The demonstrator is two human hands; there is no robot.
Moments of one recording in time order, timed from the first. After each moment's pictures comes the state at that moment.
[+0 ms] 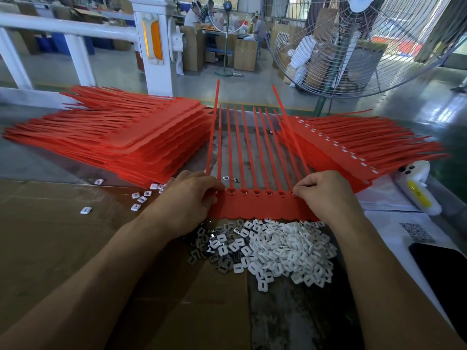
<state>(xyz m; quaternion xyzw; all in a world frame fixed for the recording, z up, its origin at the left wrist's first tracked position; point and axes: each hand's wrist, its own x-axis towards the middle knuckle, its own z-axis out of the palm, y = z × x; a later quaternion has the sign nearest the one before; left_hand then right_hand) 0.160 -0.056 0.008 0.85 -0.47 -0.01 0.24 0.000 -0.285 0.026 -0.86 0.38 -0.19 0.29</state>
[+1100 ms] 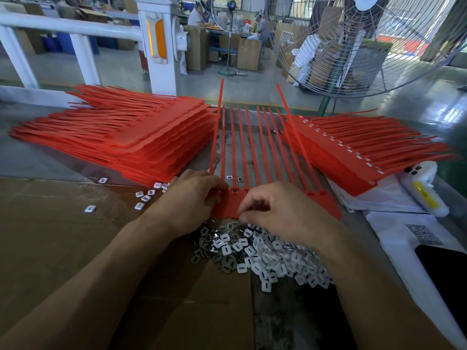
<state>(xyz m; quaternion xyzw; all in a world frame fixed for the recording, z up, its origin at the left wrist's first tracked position) 0.158 -0.058 0.009 0.85 -0.47 -0.01 0.24 0.013 -0.221 0.033 -0.94 0.09 -0.04 0.31</state>
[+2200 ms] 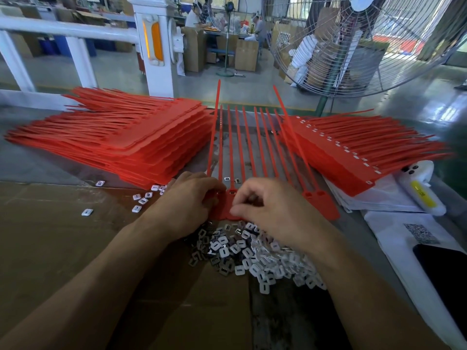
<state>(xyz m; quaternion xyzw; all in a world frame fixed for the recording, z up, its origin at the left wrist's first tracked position) 0.159 -0.056 0.013 0.85 -0.47 -0.02 0.24 0.013 -0.207 0.041 -0.92 0.10 -0.10 0.36</state>
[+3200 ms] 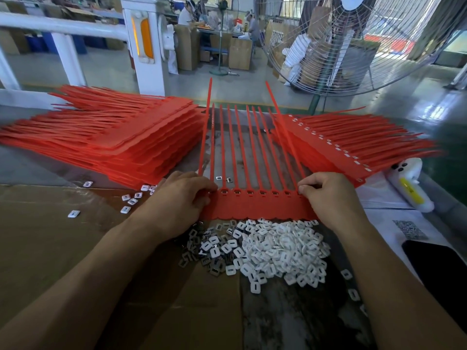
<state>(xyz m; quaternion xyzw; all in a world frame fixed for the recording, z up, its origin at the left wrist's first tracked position) 0.162 -0.057 0.009 0.85 -0.47 -0.01 0.25 -0.011 -0.312 0.010 -0.85 0.35 -0.25 0.29</state>
